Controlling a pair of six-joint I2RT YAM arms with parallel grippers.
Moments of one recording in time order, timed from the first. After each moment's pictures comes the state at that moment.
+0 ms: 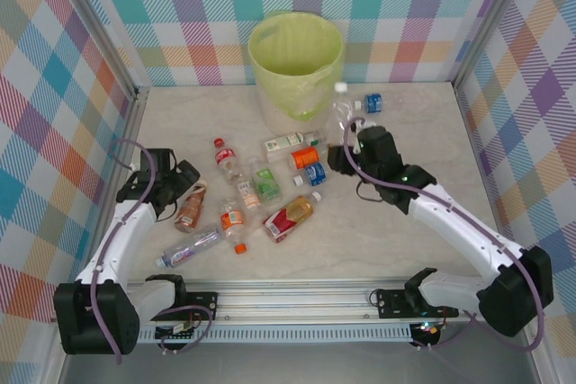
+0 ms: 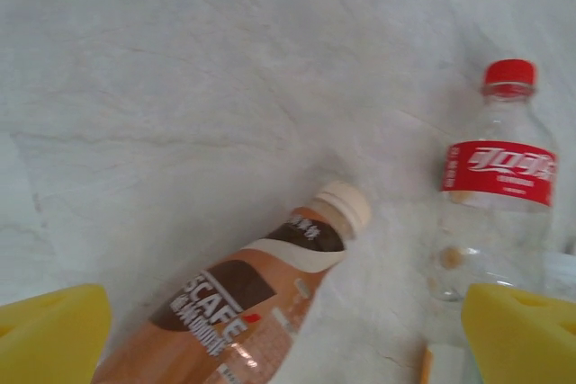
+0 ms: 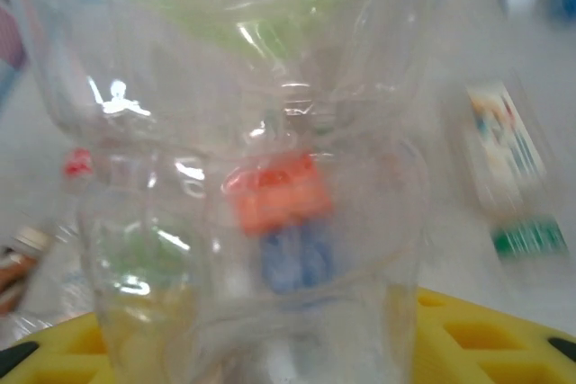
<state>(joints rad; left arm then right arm) 0.02 1.08 0.76 -0.63 -0.12 -0.75 0.60 1.20 1.01 -0.35 0.09 0.42</state>
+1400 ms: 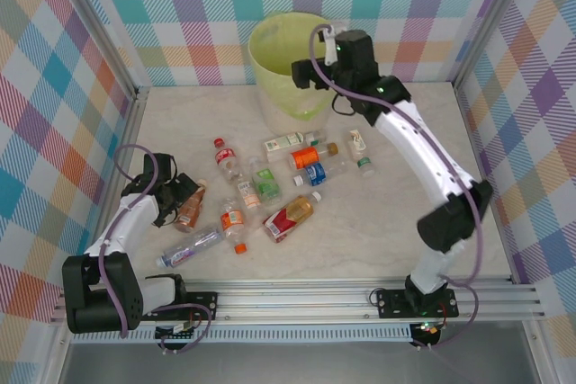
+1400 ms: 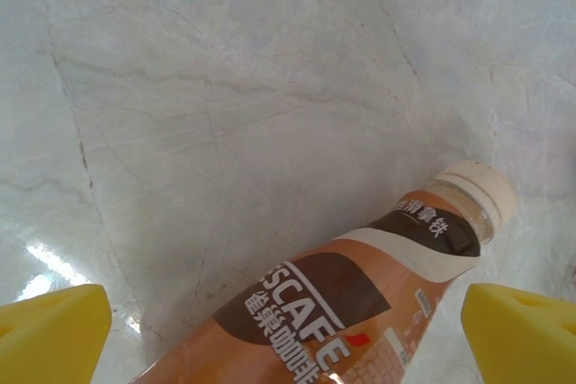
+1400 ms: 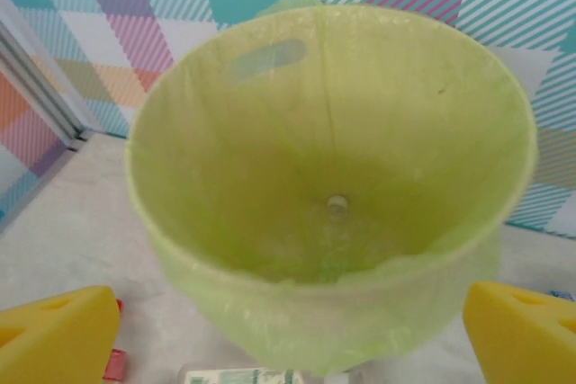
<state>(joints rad) 0.07 1.20 0.70 -0.62 -0.09 -0.76 0.54 1.72 1.92 -0.57 0.08 0.16</state>
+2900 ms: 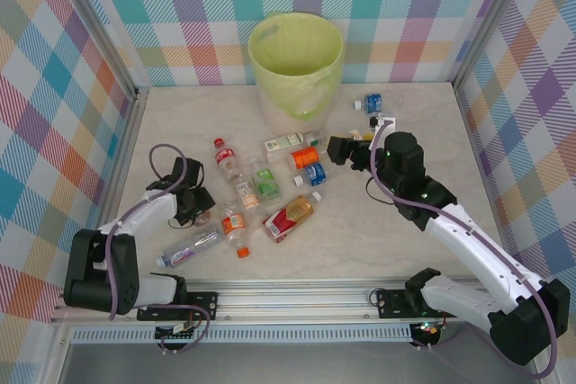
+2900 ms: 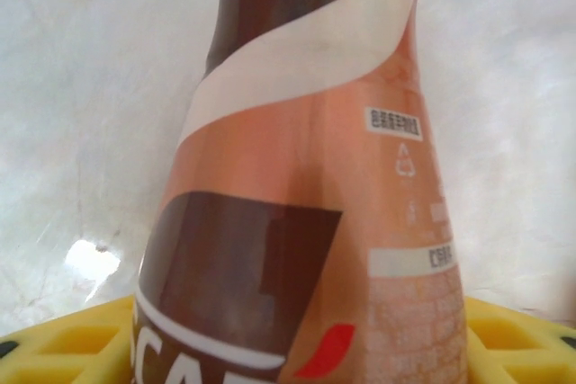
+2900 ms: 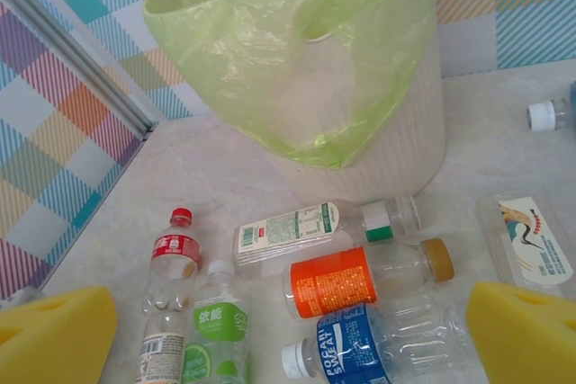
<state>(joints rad) -0.14 1.29 0.67 -0.56 -0.11 -0.73 0.54 1.00 0.85 -0.15 0.05 0.45</state>
